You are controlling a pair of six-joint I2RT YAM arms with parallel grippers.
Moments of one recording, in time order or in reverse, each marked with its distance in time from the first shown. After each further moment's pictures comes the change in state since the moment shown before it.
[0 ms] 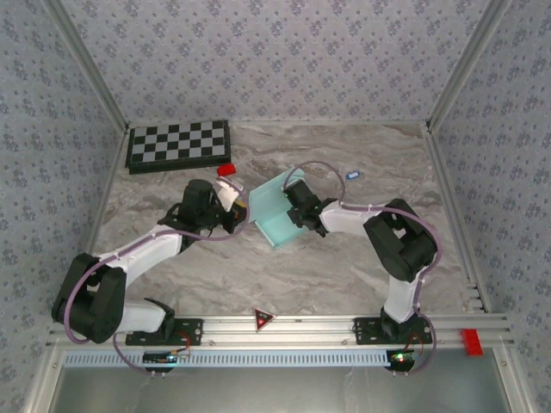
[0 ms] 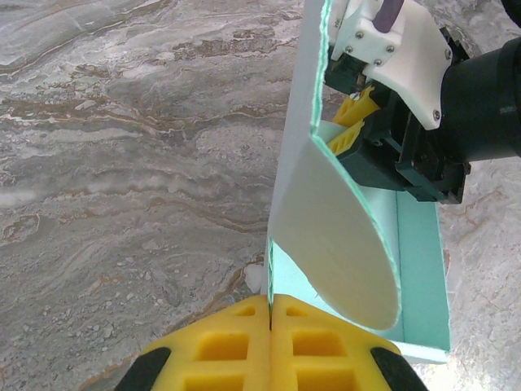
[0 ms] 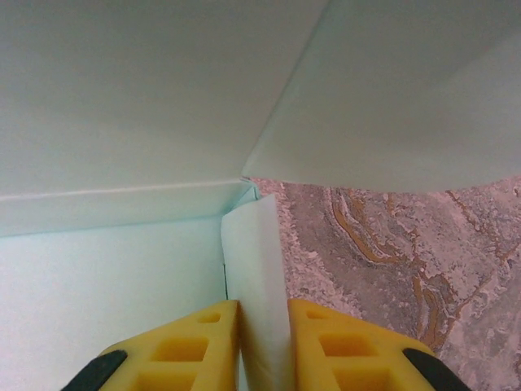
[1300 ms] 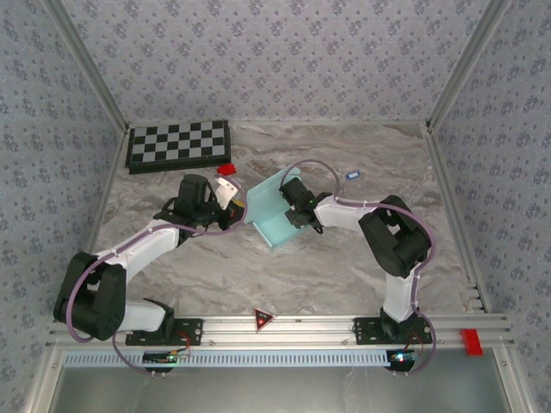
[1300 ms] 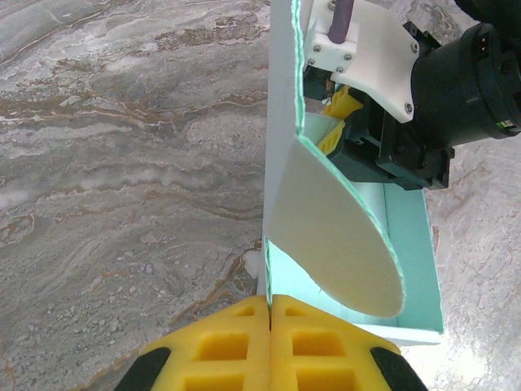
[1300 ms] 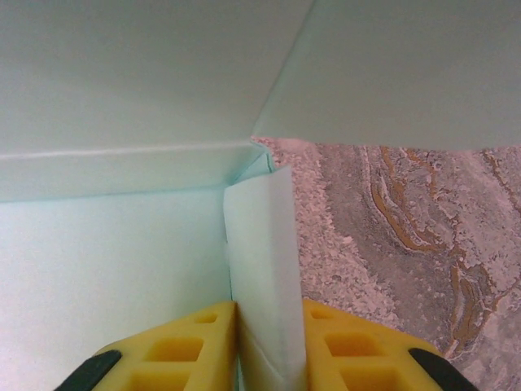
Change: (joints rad) left arm 0.050 0.015 0.053 -0.102 0.098 0.090; right arm 0.006 0.049 0.093 -0.151 -0.041 0.012
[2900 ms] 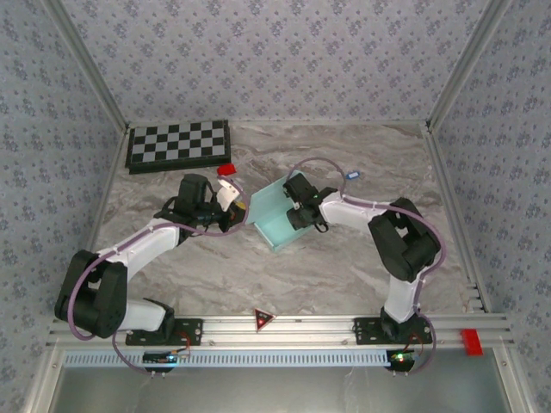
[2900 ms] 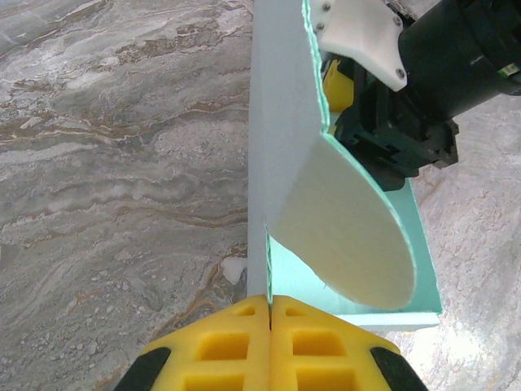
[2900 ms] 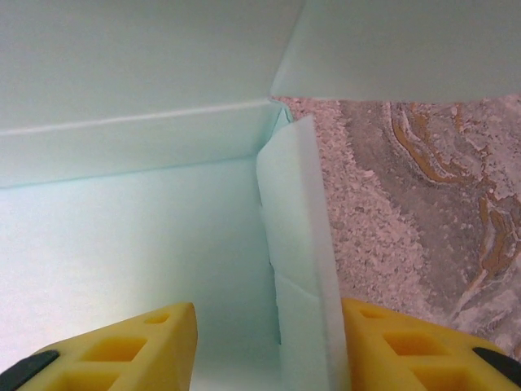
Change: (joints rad) left arm 0.006 0.014 0.006 -0.003 0.081 0.082; right arm -0.025 -0.070 0.018 -0.142 -0.138 0.107
